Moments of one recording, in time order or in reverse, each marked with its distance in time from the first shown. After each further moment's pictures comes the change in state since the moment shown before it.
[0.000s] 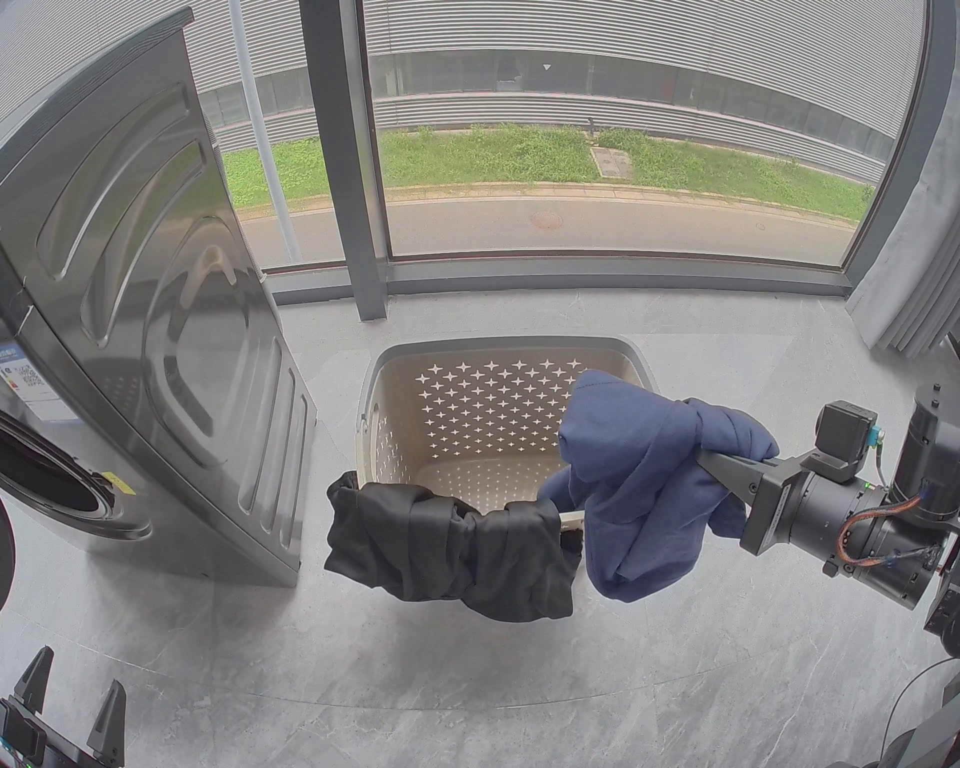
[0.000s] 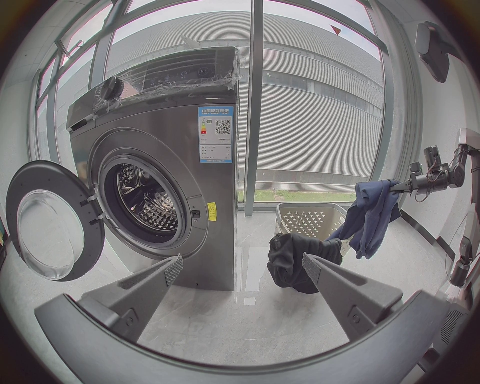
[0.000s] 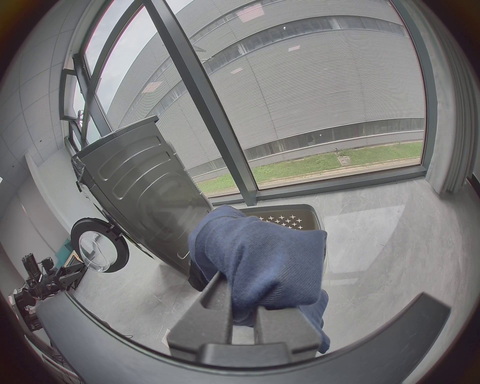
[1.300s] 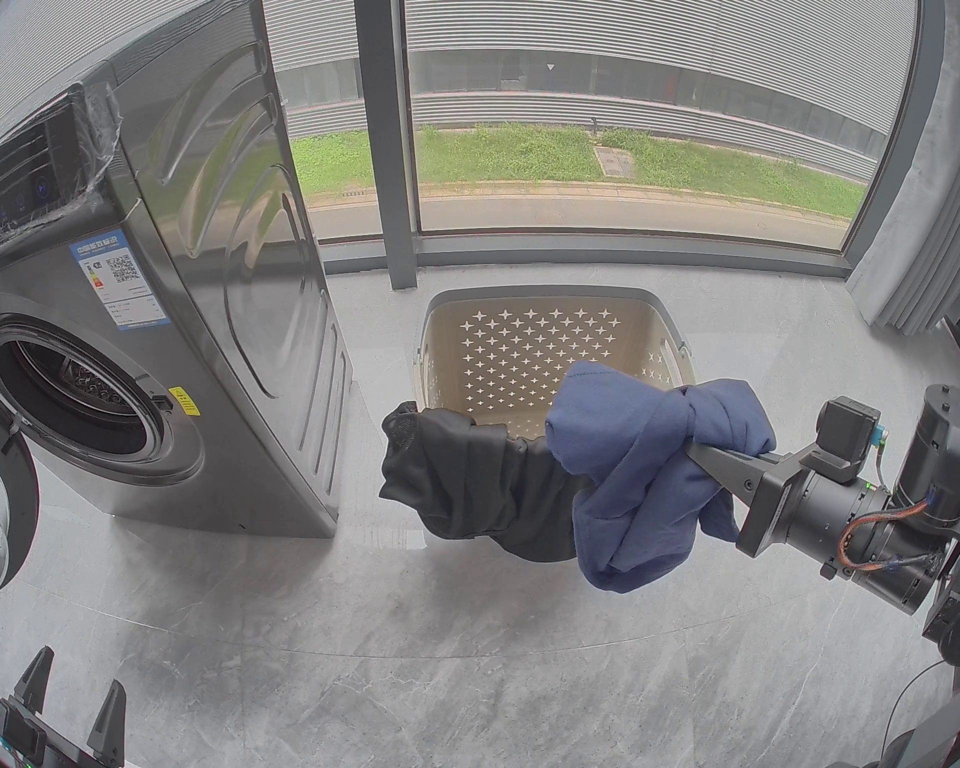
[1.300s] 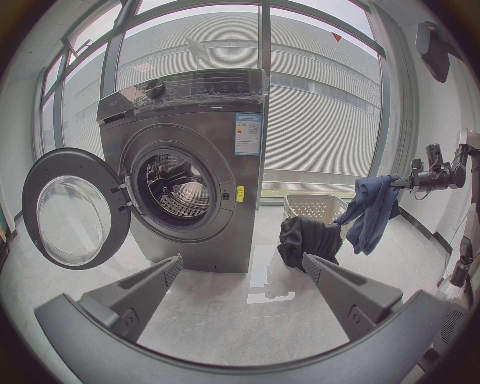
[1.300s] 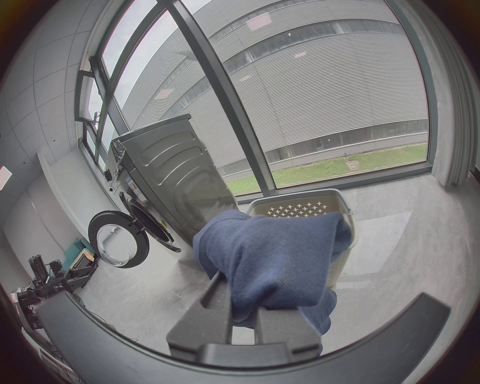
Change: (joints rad) left arm 0.000 0.000 0.000 0.000 0.000 0.000; right arm 0.034 0.003 0.012 -0.077 0.016 -0.003
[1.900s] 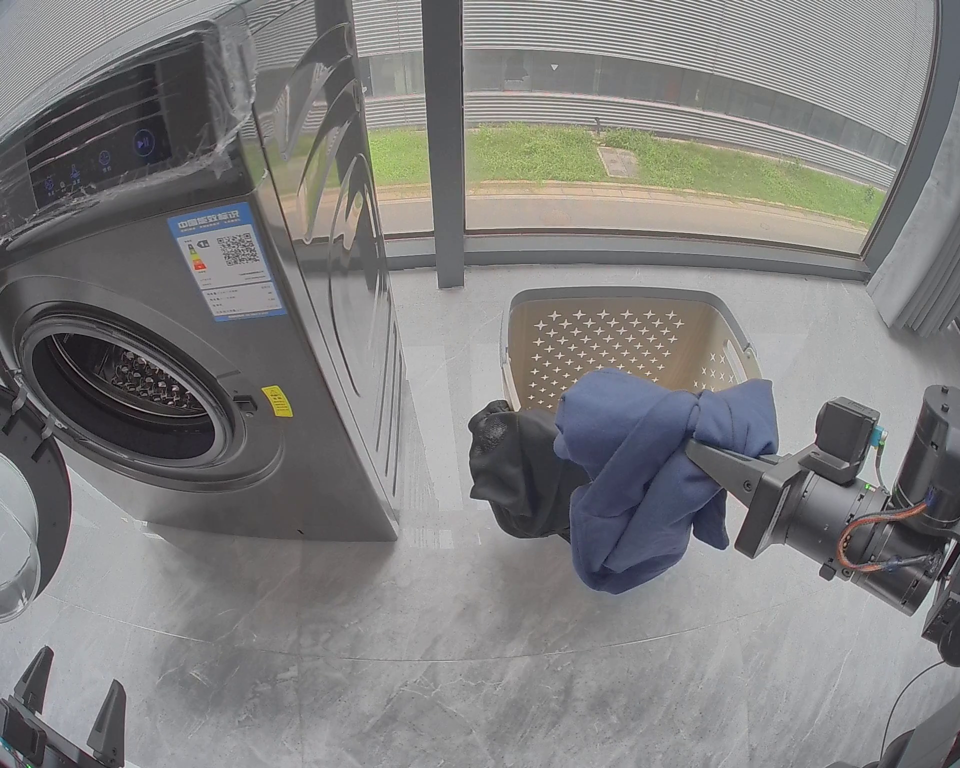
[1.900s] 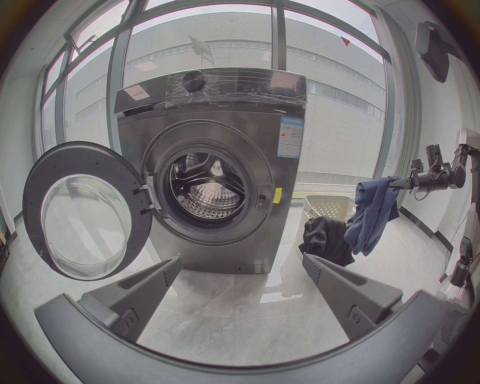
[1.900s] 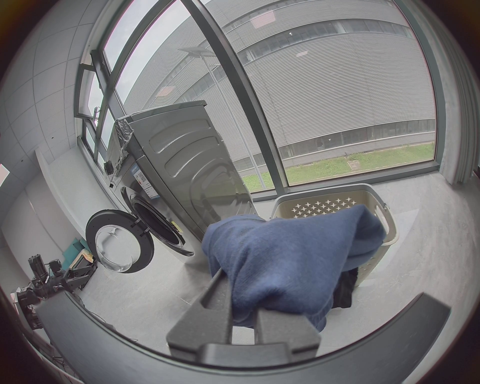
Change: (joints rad) left arm 0.000 0.000 0.000 0.000 0.000 0.000; right arm 0.004 0.001 0.001 0.000 -0.006 0.000
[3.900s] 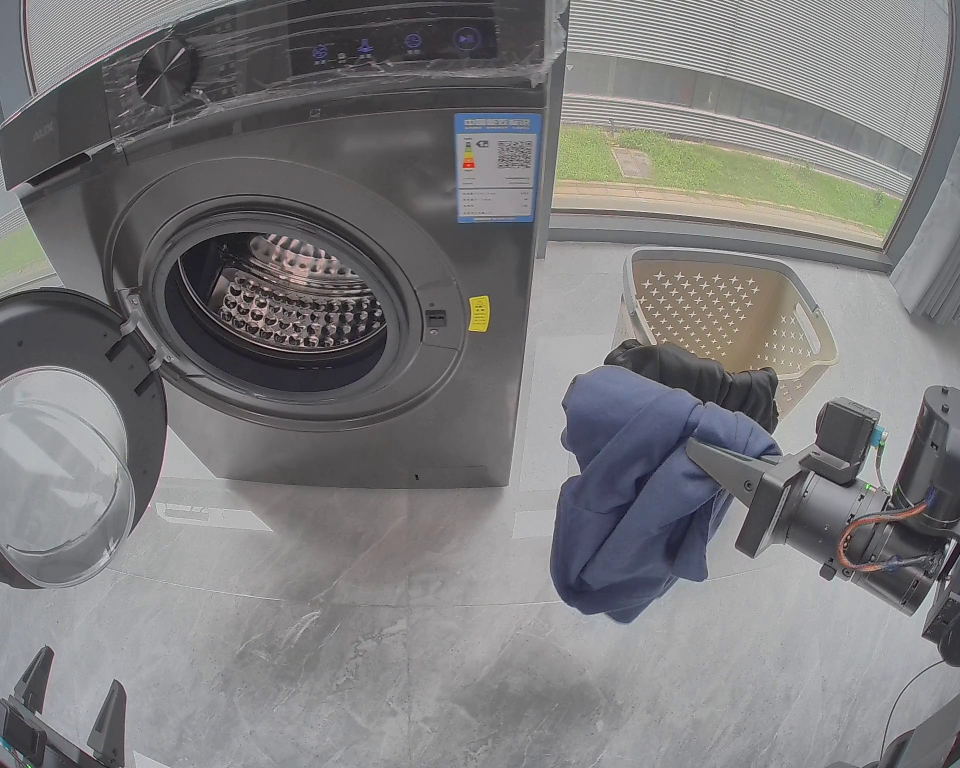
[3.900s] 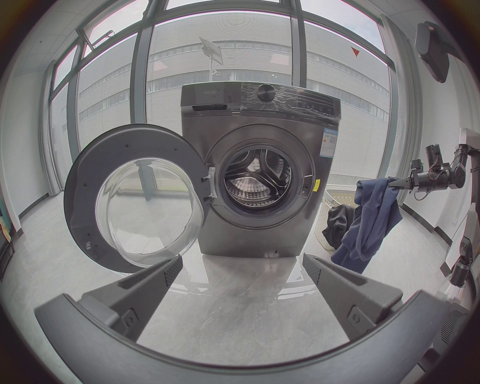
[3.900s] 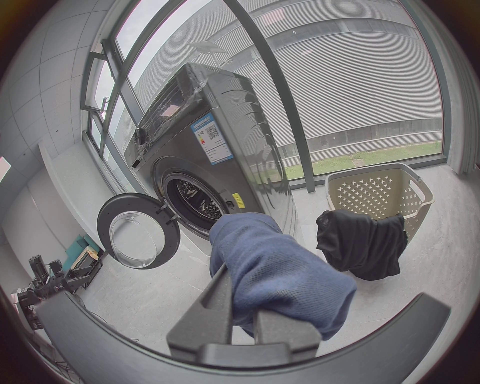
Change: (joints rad) left arm 0.000 0.000 0.000 0.000 0.000 0.000; right arm -0.001 0.000 0.001 -0.001 0.000 0.002
